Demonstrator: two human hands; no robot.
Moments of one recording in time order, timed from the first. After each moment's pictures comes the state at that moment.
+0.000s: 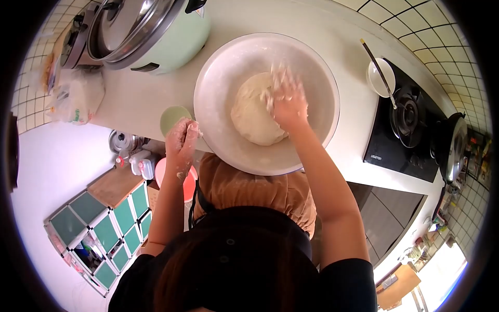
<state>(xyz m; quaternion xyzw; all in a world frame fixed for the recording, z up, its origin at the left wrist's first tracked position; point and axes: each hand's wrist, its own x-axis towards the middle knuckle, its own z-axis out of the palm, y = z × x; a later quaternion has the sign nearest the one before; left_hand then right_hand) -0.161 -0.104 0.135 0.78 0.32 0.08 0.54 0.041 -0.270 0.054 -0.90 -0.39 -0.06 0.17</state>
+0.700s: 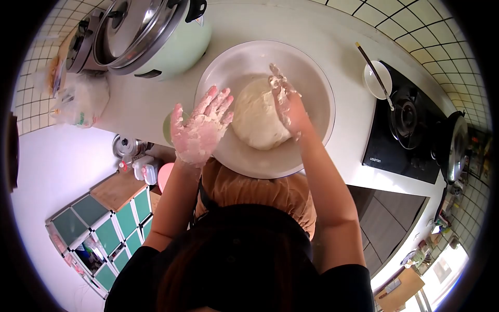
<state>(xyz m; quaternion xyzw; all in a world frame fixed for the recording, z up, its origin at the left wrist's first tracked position) -0.115 -0.118 0.122 0.17 0.16 0.08 0.97 0.042 -0.277 0.095 -0.73 -0.17 0.34 0.57</state>
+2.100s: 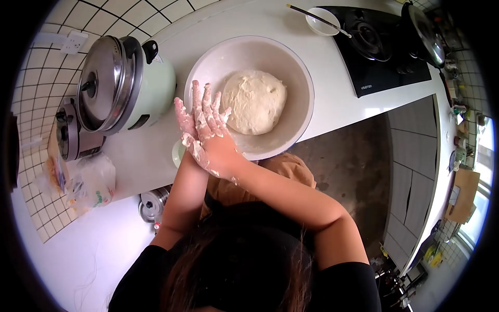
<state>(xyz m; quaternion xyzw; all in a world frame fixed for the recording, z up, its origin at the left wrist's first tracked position) -0.088 -0.101 0.112 0.30 0.15 -0.04 0.94 -0.110 -0.185 0.152 -0.81 -0.21 0.10 0.53</state>
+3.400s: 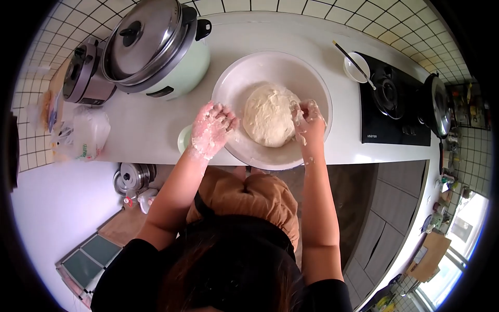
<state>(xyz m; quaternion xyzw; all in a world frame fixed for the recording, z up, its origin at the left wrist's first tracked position) -0.118 -0.069 0.122 0.17 0.27 -0.05 0.95 -0.042 -0.289 0.138 -0.88 0.02 0.06 0.47</state>
